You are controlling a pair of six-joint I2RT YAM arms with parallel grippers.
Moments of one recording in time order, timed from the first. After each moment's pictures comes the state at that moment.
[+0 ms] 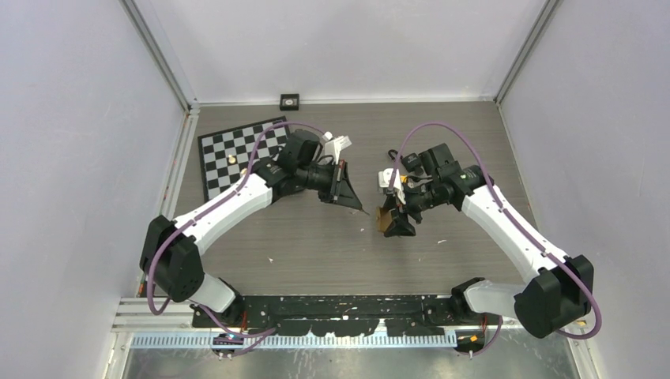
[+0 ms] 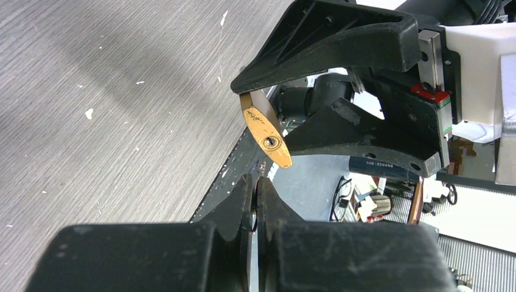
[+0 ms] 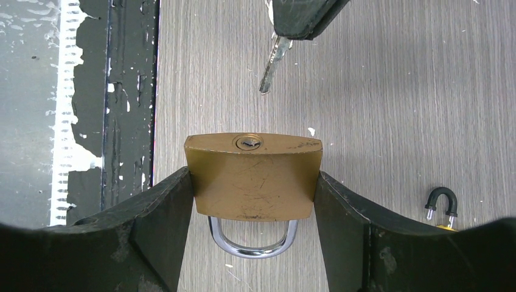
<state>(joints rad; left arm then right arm) -0.66 1.49 1.20 -0.37 0.75 -0.59 0.40 1.23 1.05 -0.90 -0.86 -0.92</state>
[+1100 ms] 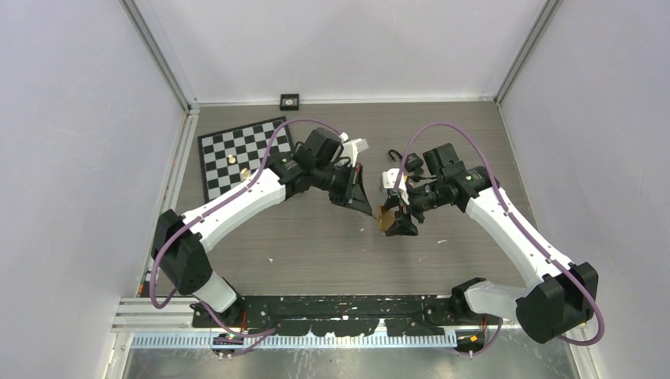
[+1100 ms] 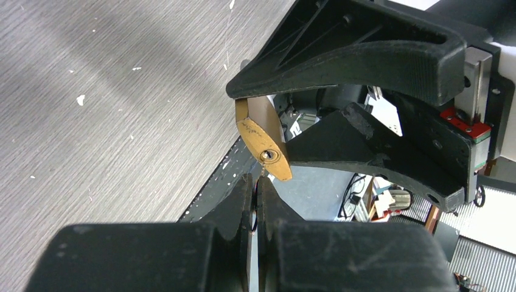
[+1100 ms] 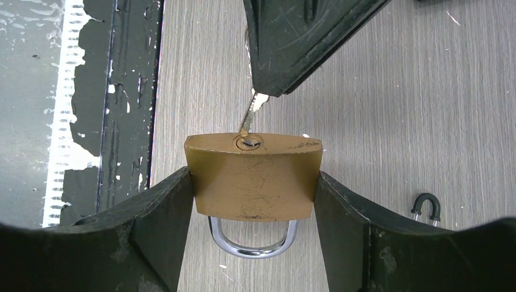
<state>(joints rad) -0.78 1.56 1.39 -0.58 0.60 -0.58 0.38 1.20 1.06 -0.93 -0.90 -0.97</state>
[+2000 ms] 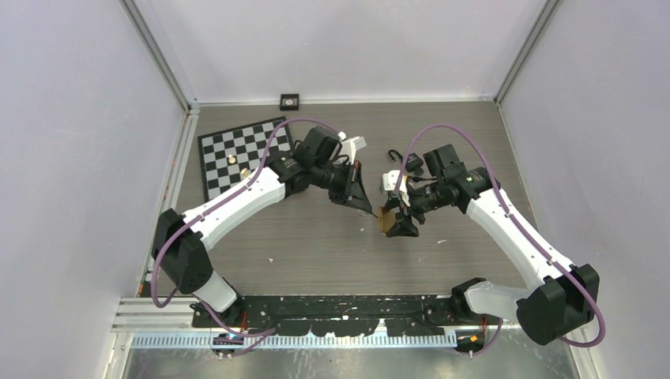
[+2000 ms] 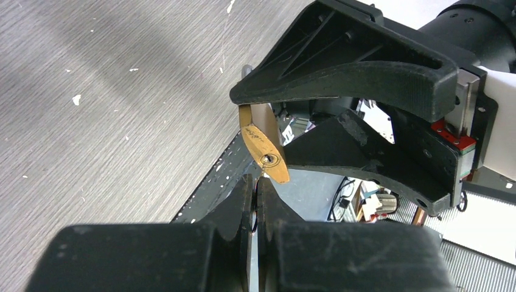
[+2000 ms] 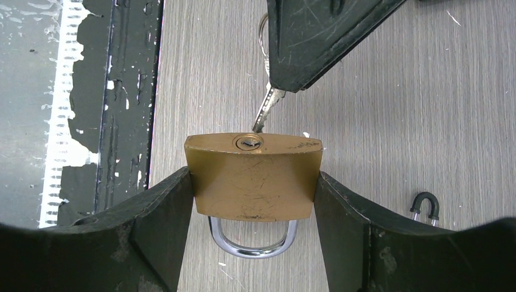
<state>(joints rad) -0.76 1.57 1.39 -0.57 0.62 -0.61 0.38 1.18 1.05 -0.94 -0.89 -0.99</state>
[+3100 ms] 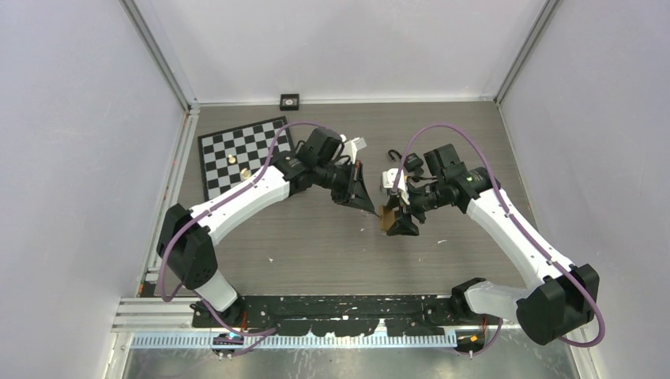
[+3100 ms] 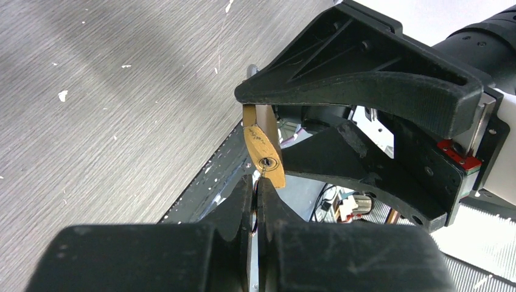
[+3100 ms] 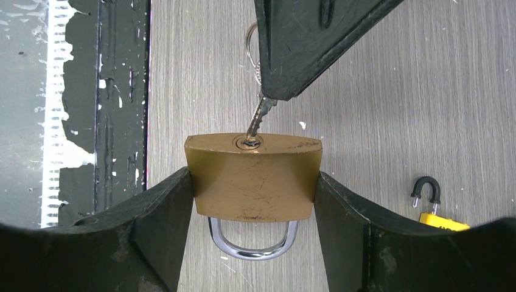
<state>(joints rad) -0.76 1.60 1.38 -0.54 0.64 -0.69 0.38 1.18 1.05 -0.92 -0.85 -0.95</state>
